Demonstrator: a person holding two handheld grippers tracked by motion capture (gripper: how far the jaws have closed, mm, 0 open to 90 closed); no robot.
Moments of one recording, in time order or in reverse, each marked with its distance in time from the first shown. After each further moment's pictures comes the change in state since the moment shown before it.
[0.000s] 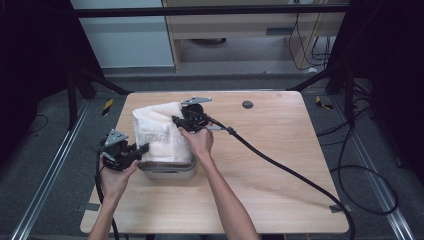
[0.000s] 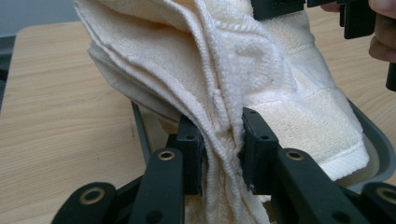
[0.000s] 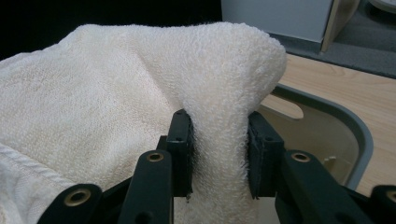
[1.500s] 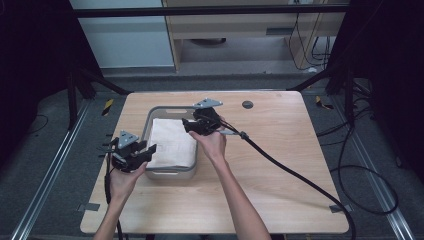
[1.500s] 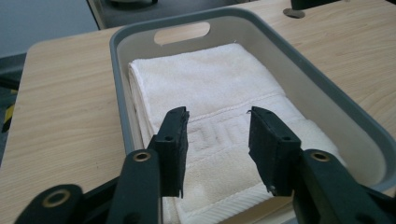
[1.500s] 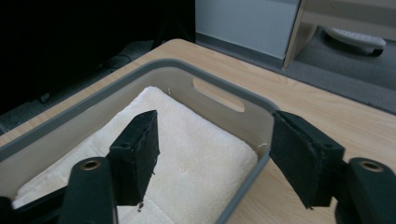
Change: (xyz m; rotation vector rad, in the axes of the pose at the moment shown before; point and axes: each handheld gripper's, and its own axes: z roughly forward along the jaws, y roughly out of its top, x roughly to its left) left arm -0.025 0.001 0.002 -0.029 0.066 0.069; right arm -0.016 -0.008 -0.037 -0.037 -0.112 -0.115
